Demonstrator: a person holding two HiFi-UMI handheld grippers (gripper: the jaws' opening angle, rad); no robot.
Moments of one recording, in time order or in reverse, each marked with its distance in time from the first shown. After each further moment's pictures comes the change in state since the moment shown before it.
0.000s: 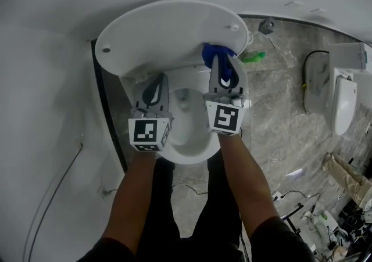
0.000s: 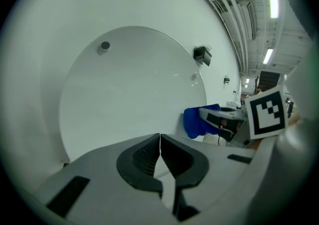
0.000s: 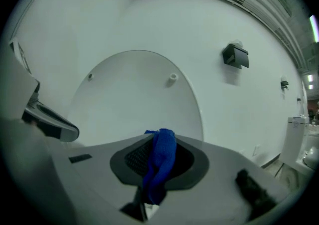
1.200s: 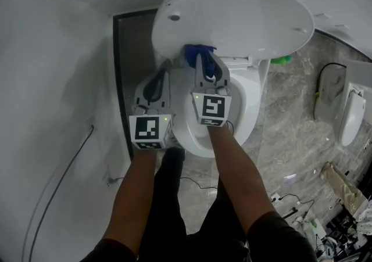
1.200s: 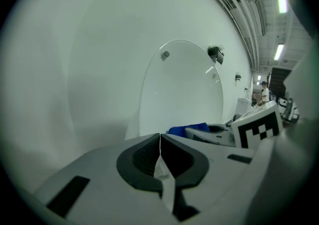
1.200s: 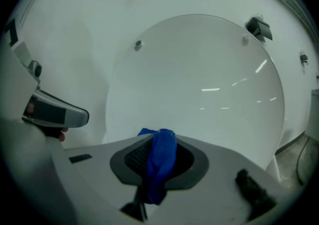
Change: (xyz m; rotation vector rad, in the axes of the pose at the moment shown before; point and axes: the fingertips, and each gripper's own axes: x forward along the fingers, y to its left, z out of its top) left arm -0.067 0.111 -0.031 -0.022 0.031 0.117; right arm 0.026 0.187 -0.060 0.061 0.180 0.223
